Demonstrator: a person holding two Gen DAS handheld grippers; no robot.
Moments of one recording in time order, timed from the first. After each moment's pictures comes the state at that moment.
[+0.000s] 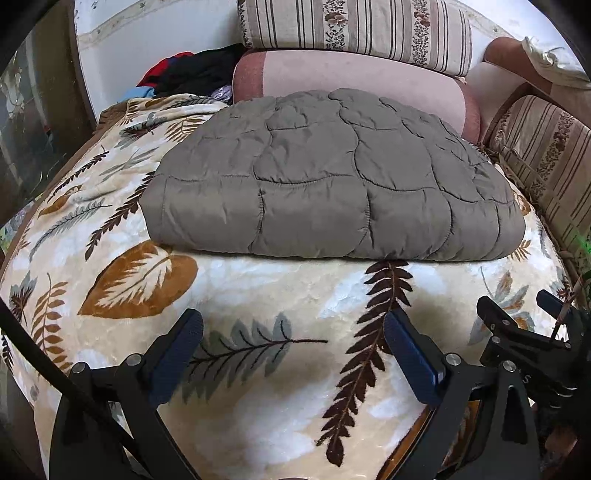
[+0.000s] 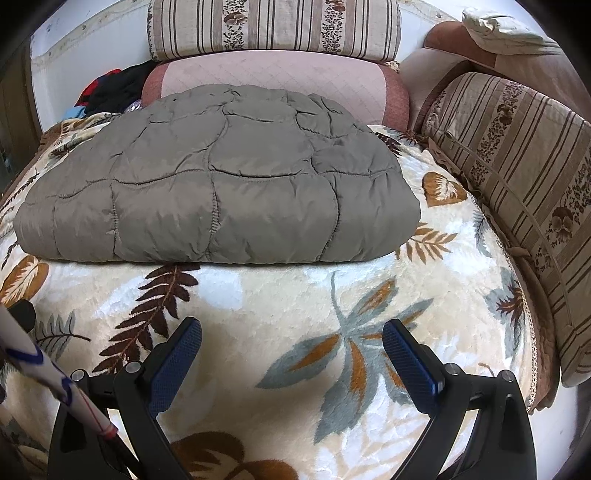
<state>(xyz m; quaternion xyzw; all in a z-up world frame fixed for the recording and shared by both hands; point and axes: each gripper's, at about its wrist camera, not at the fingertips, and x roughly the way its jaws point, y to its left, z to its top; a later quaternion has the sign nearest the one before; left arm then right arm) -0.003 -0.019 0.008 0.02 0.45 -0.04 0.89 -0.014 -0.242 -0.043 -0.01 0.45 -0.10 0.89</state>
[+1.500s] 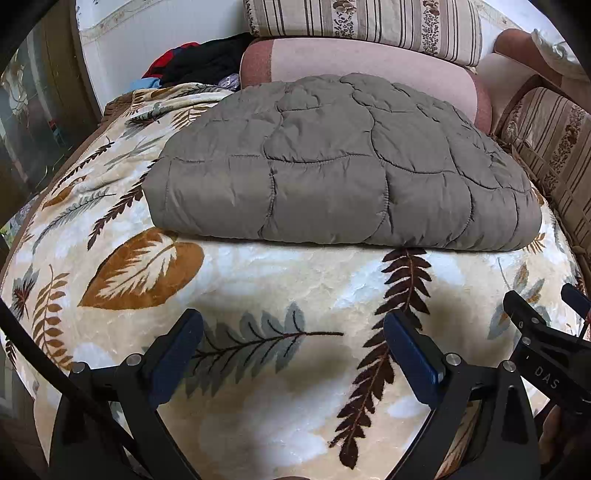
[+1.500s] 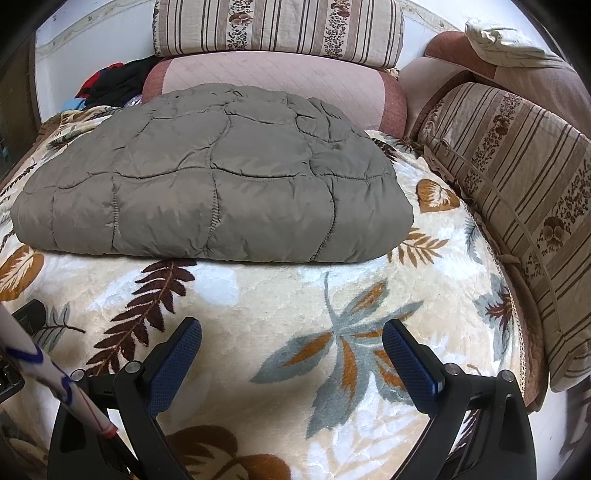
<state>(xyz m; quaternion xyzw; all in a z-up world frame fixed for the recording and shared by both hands) 0.002 -0.013 -0.008 0.03 0.46 -0.03 0.89 -0.018 -0.238 -0.040 -0.04 0.45 -0.11 0.89</state>
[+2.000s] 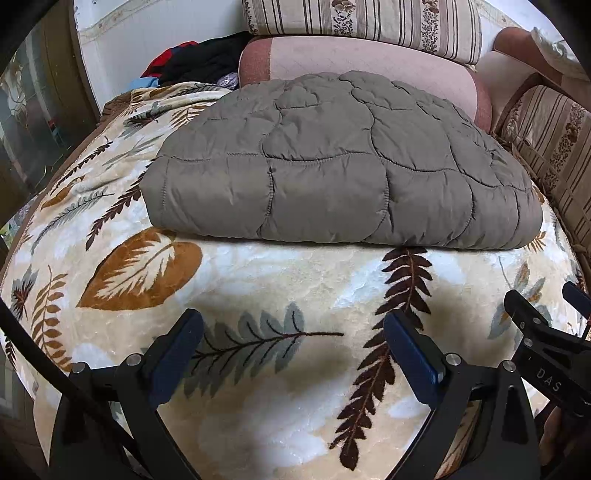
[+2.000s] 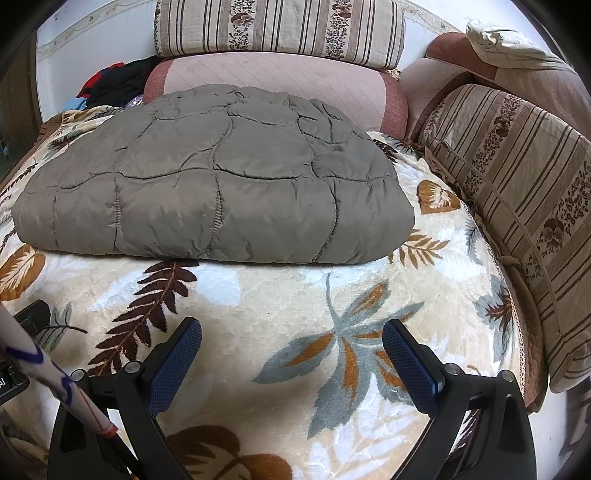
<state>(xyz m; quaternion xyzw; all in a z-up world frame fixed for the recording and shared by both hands) 0.004 -0.013 -0.010 0.03 0.46 -0.03 0.88 -0.018 -0.234 -0.039 -0.04 0.45 -0.11 0.89</state>
